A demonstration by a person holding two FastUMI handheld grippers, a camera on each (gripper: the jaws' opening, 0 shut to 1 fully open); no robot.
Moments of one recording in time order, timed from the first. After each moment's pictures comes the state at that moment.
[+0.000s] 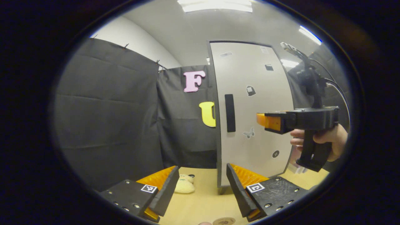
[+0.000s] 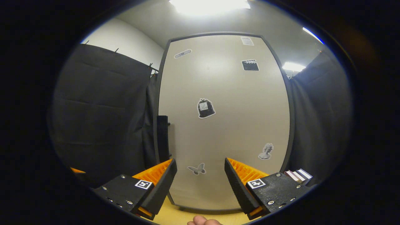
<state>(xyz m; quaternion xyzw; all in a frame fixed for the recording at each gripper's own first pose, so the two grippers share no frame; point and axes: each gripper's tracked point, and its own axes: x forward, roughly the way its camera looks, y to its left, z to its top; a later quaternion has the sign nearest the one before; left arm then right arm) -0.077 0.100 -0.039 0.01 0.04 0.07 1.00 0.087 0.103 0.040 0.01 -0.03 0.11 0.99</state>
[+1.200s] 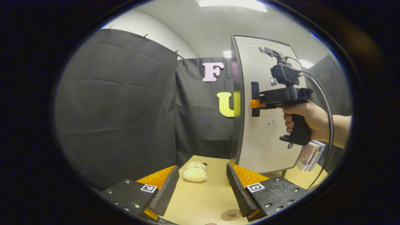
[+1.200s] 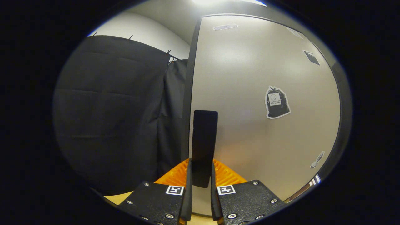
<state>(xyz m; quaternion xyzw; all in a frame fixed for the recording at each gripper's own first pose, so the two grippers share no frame) -0.115 0.150 -0.075 -0.02 0.07 0.12 0.99 0.149 0.204 0.035 -0.03 0.02 0.17 0.98</state>
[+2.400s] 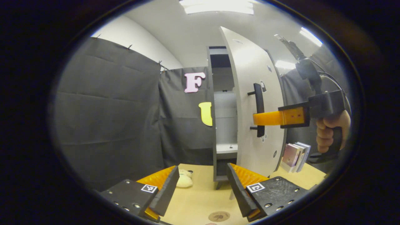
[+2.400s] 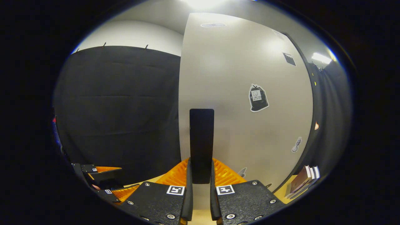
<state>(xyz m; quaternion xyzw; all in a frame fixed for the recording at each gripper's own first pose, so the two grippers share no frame) -0.130 0.057 -0.025 0.01 0.03 0.04 1.00 0.083 0.164 0.036 -0.01 0.04 0.28 0.96</state>
